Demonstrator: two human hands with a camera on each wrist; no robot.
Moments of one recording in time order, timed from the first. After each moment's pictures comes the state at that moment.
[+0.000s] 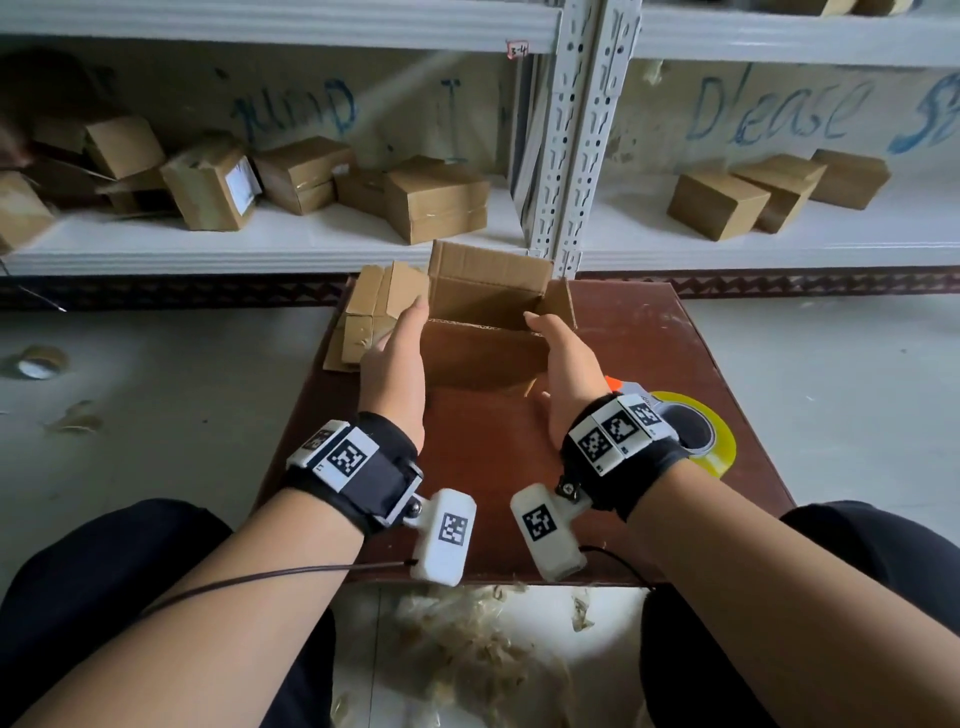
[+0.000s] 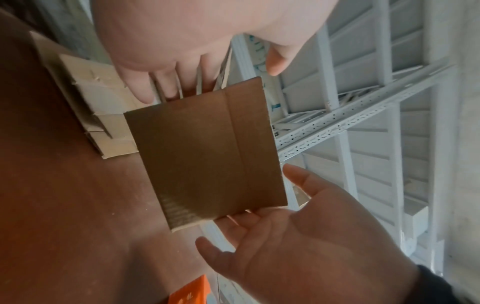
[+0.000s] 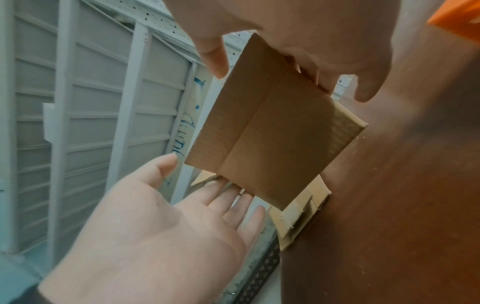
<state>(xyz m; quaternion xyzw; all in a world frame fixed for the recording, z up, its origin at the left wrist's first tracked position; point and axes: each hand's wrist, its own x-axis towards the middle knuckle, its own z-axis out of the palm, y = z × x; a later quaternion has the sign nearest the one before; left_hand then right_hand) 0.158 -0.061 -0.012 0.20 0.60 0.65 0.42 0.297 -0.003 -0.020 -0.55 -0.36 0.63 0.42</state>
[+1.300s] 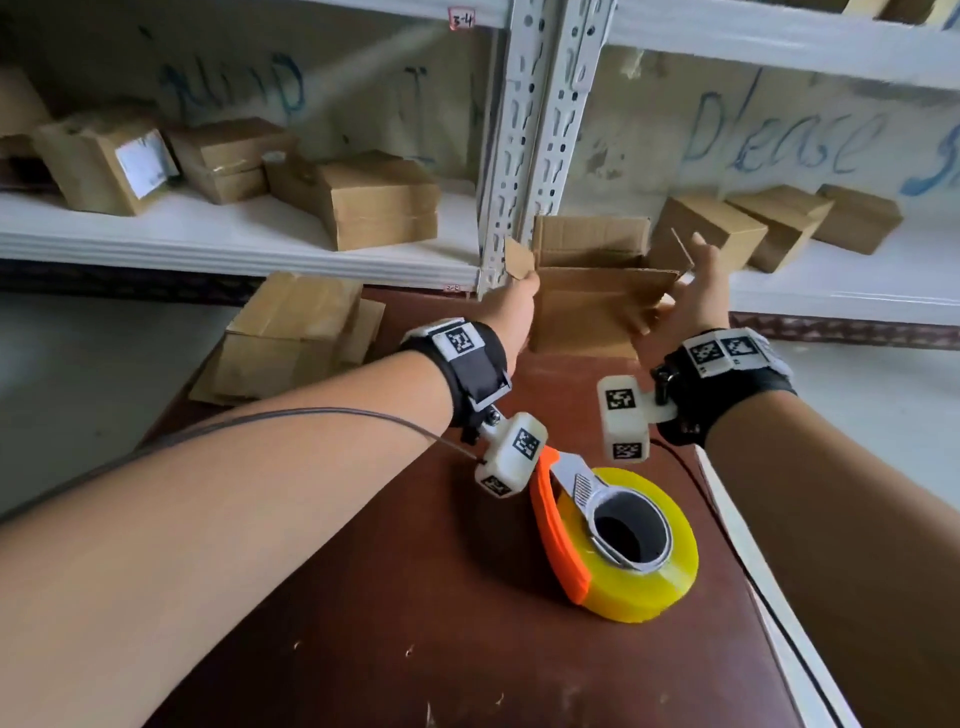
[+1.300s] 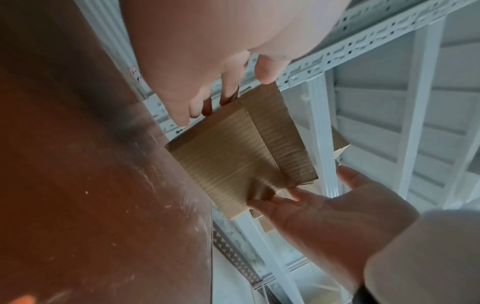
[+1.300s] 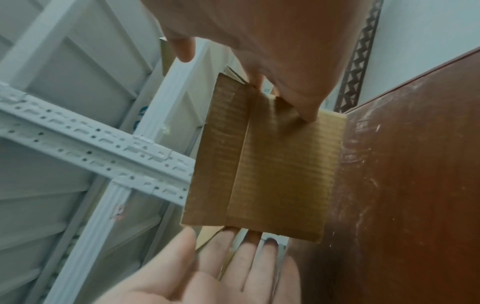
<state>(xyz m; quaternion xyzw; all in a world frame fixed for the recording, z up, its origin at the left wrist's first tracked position) 0.282 0.199 -0.047 0.29 0.59 0.54 0.52 0.441 0.214 0.003 -0.49 -0.29 0.59 0.57</state>
